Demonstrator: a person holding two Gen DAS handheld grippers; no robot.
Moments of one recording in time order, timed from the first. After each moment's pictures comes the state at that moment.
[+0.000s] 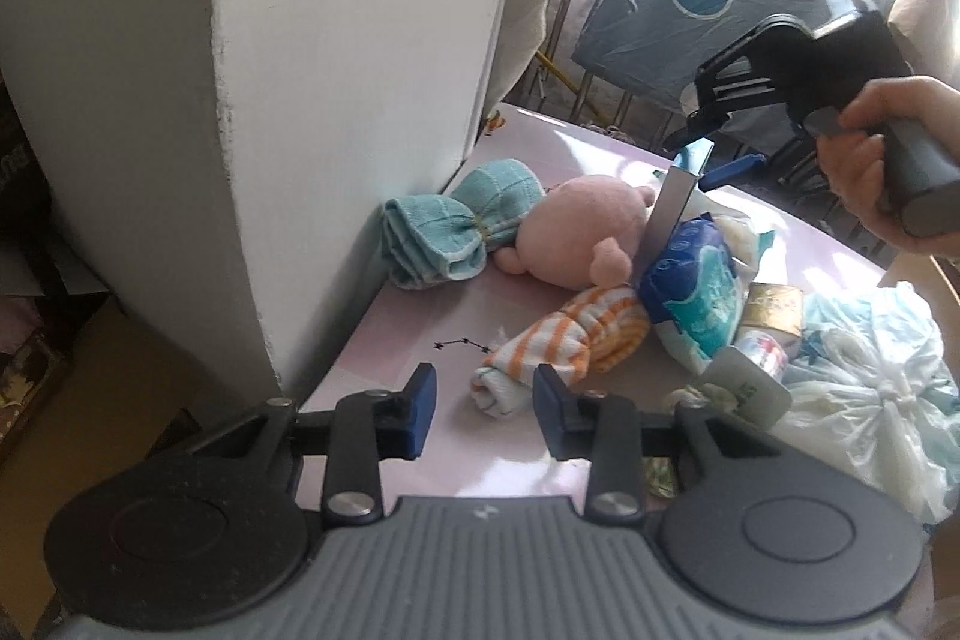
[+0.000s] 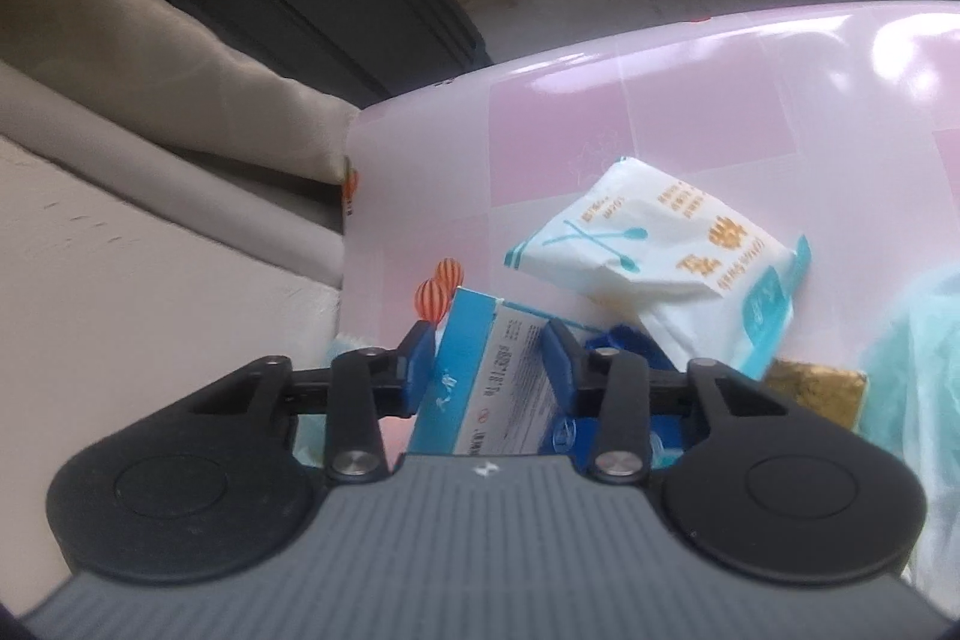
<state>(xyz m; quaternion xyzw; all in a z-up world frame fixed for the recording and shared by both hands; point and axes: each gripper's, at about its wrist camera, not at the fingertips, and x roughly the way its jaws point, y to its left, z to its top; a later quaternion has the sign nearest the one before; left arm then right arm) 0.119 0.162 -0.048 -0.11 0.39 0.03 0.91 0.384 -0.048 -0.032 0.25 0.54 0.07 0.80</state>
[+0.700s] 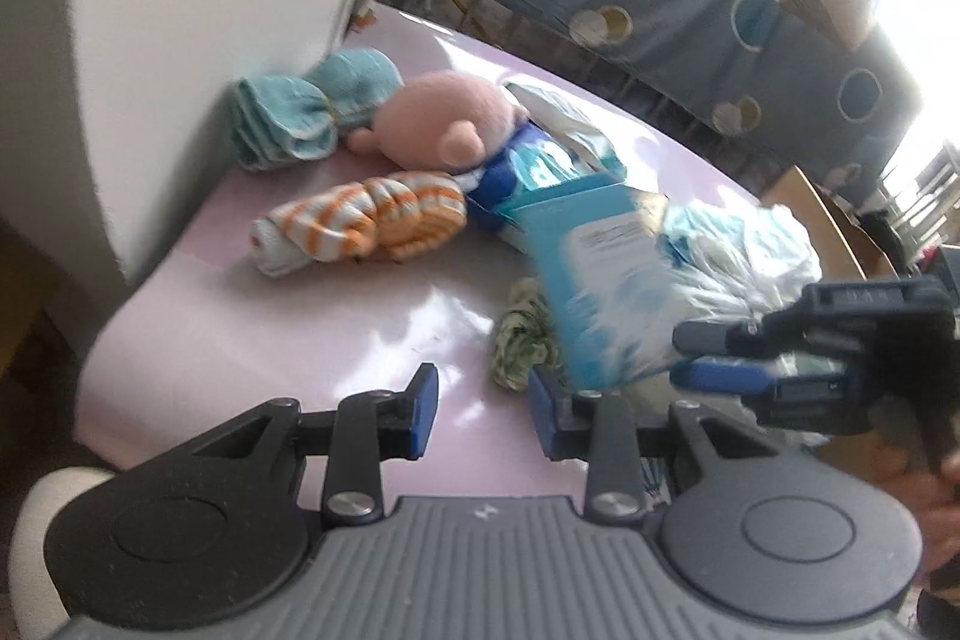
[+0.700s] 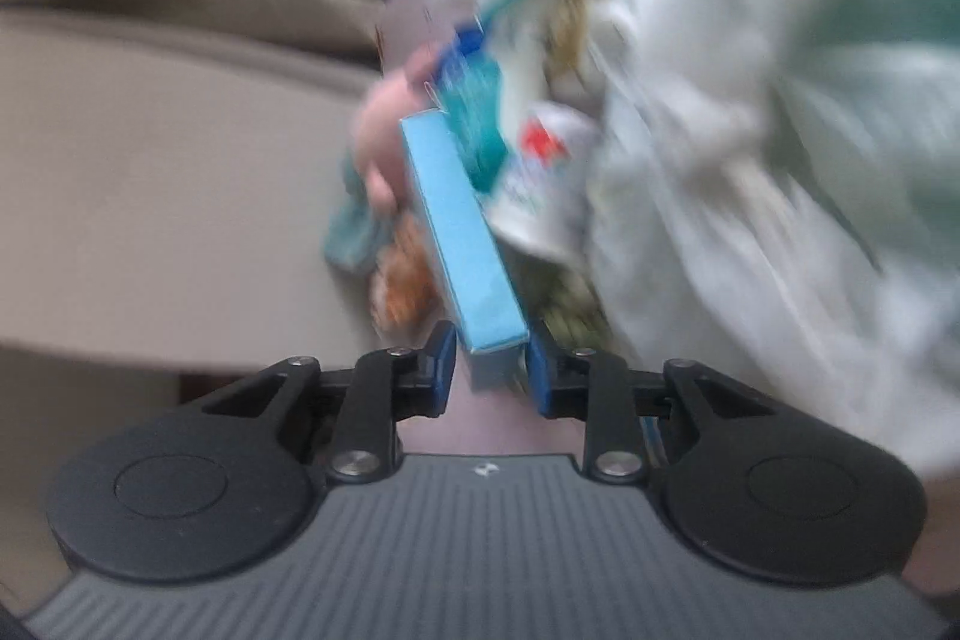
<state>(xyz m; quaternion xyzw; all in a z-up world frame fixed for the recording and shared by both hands) 0.107 0.136 -0.063 -0.17 0.45 -0.11 0.87 0.160 -0.160 -0.091 0.39 0.55 0.17 0.72</state>
